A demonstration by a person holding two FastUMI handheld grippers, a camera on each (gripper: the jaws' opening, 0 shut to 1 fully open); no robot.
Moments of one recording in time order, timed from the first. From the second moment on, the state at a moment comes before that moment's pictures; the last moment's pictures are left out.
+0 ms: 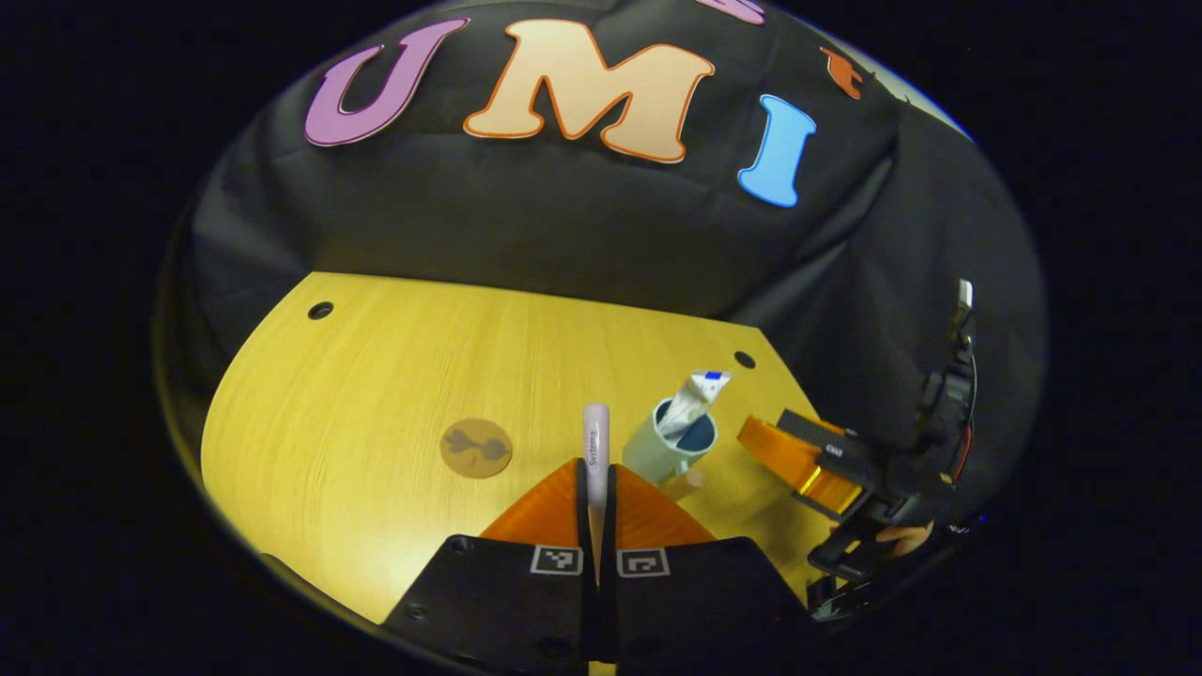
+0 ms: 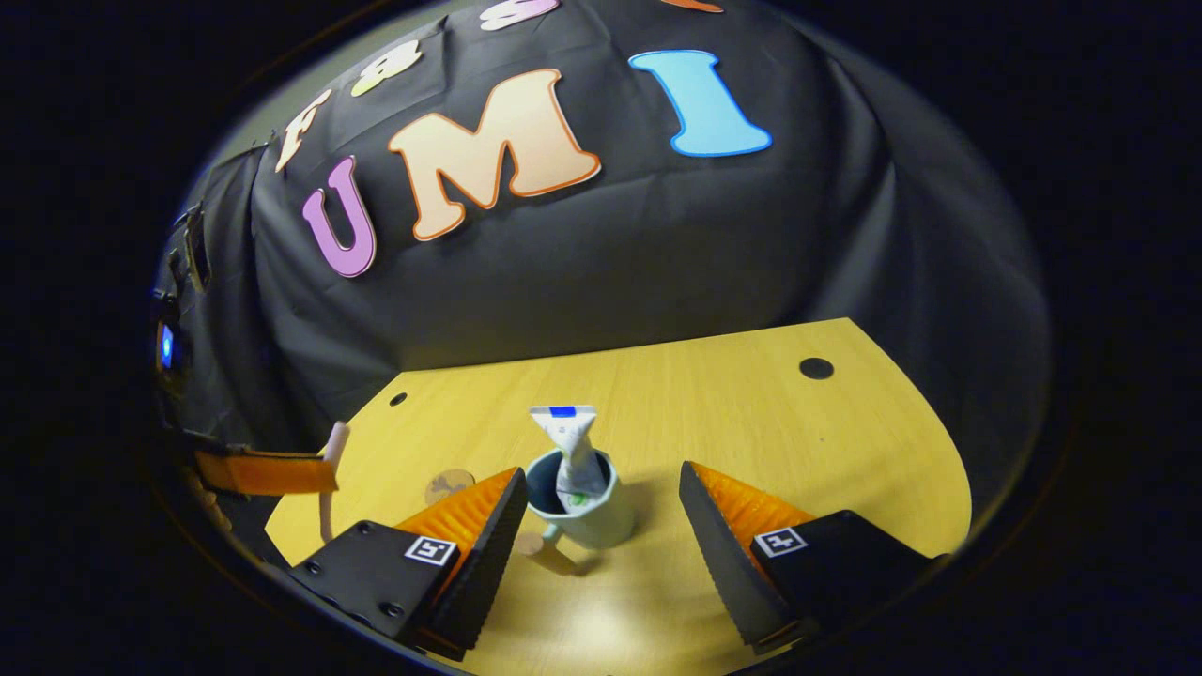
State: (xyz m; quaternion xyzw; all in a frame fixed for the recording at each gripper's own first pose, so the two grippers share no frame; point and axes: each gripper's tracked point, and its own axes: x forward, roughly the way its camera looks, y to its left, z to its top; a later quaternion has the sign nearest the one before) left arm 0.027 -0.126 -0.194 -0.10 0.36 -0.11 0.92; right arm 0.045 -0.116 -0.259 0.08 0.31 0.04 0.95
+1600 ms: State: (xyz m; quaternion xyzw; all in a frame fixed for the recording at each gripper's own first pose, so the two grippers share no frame) left arm 0.120 -0.212 -0.234 -0.14 0.22 -0.04 0.96; right arm -0.024 -0.216 -0.257 0.10 0.34 -0.03 0.93
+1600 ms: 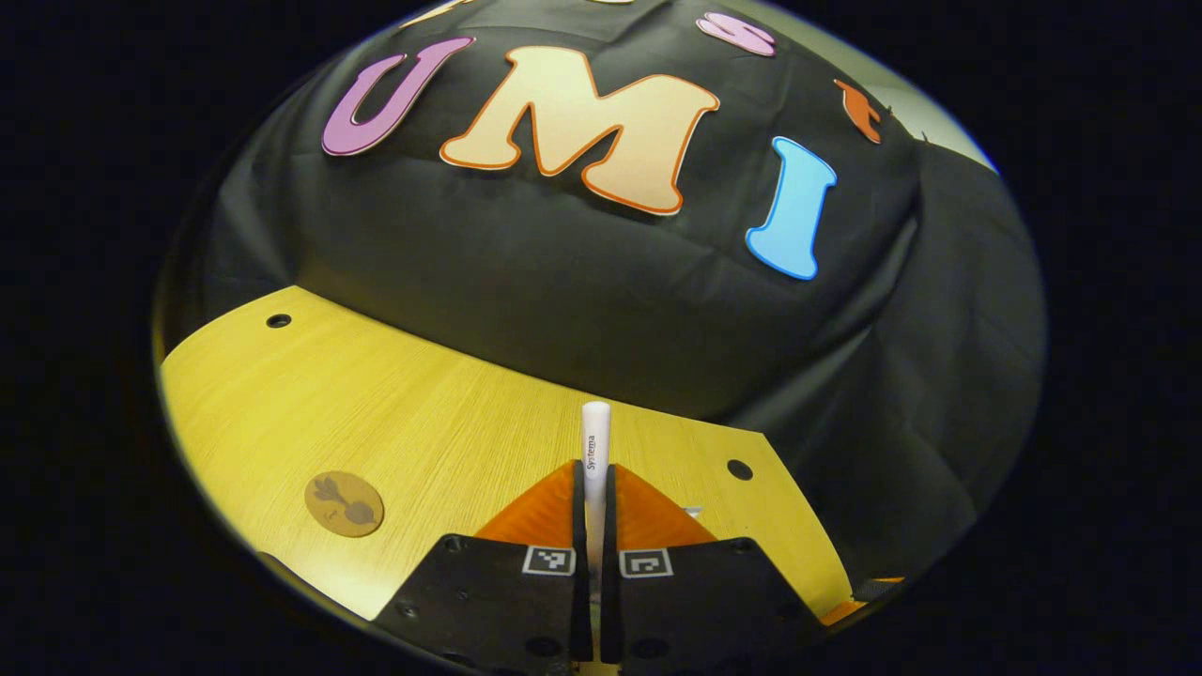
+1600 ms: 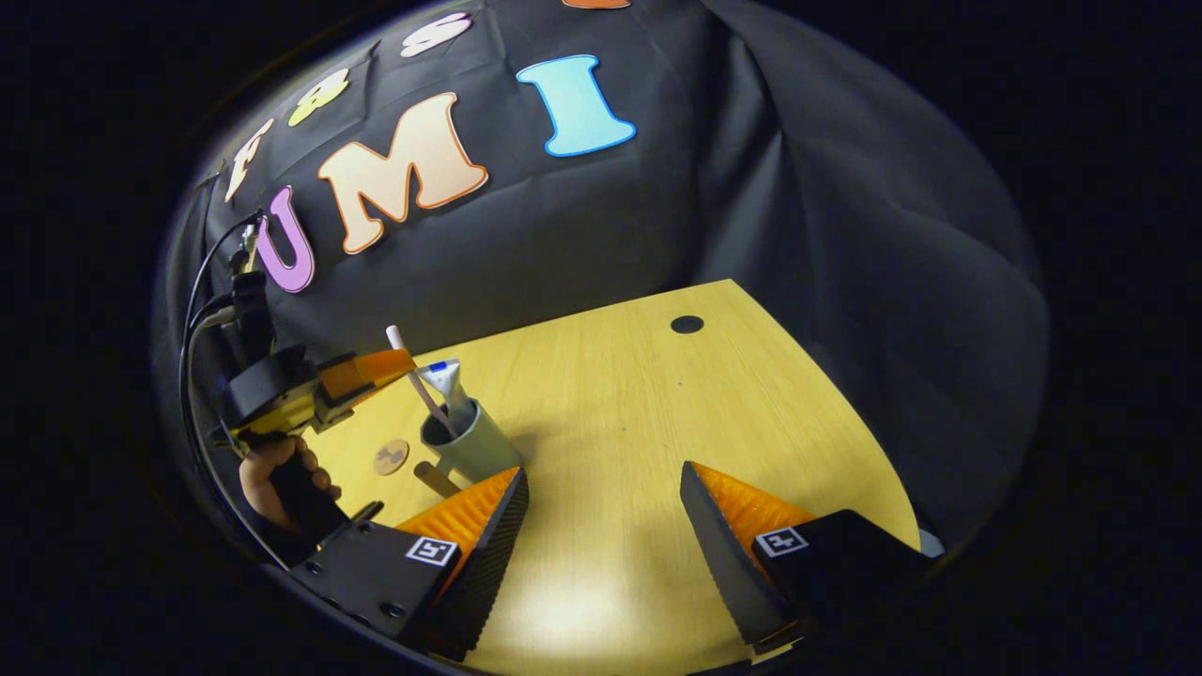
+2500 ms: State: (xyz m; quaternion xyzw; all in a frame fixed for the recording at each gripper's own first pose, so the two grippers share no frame) left arm 0.034 -0.095 -0.190 -0.01 0.21 -0.04 0.98; right arm 0.008 -0.077 -0.282 0.14 0.51 0.07 0.84
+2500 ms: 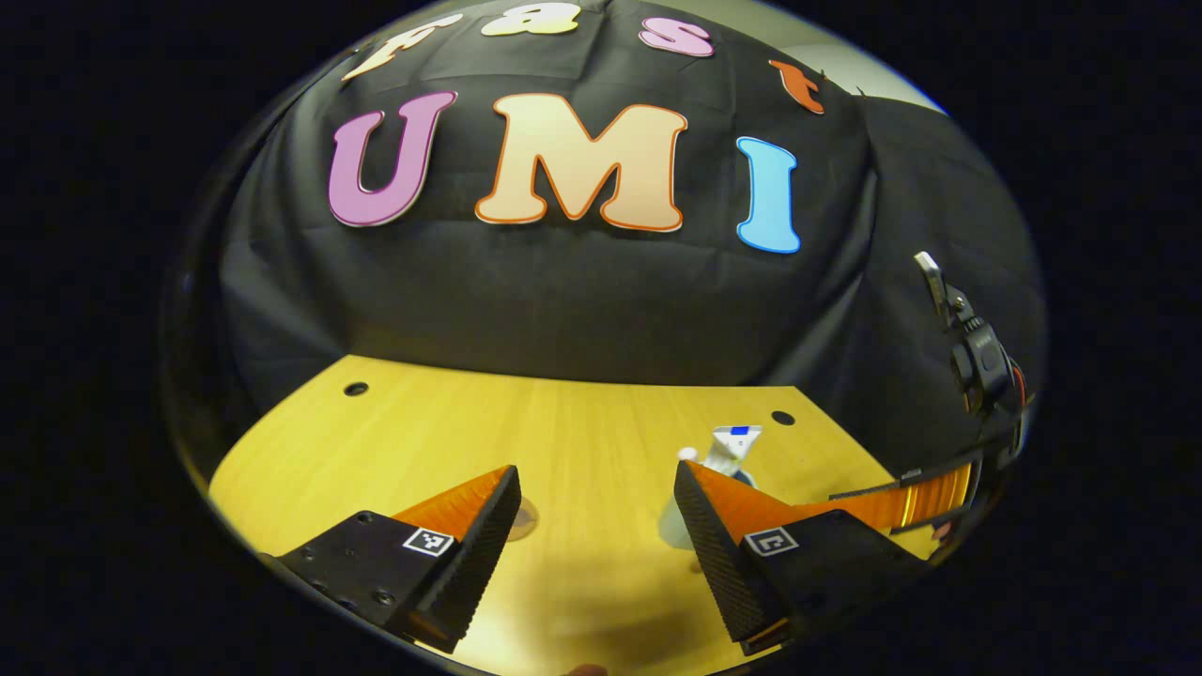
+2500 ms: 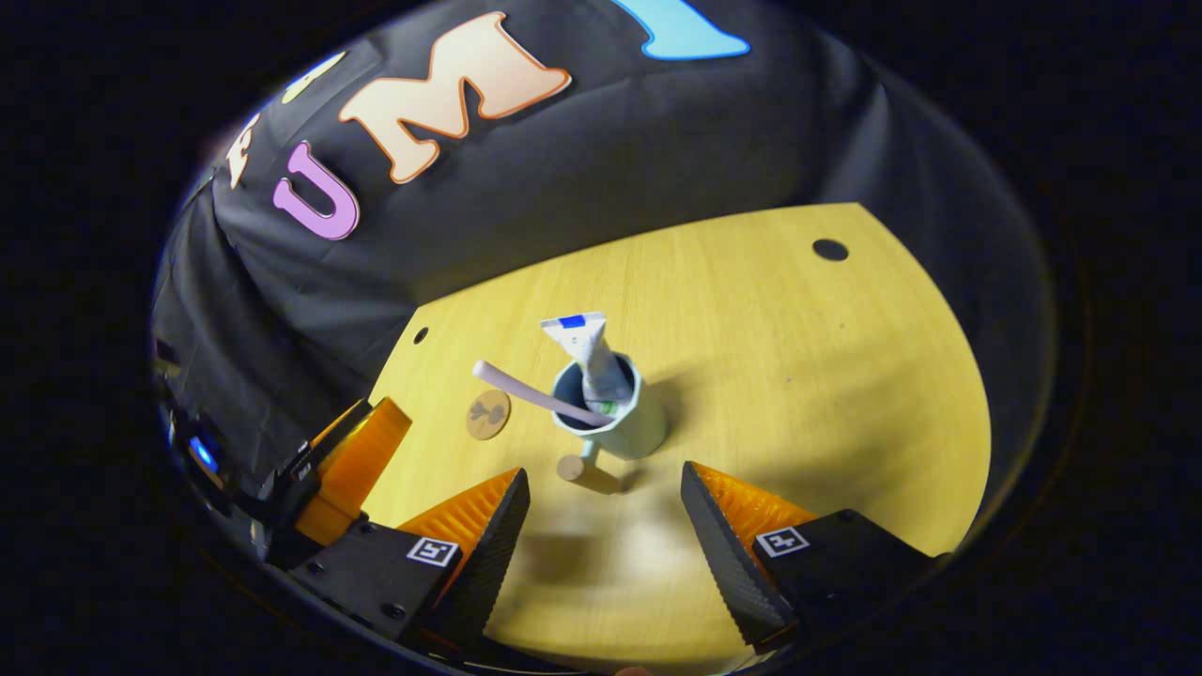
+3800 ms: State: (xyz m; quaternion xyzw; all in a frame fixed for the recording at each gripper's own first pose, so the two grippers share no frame) left arm -0.021 0.083 -0.205 0.00 0.25 0.07 0.97; right arm 0.014 -0.075 -0.394 0.00 0.66 -0.02 0.75
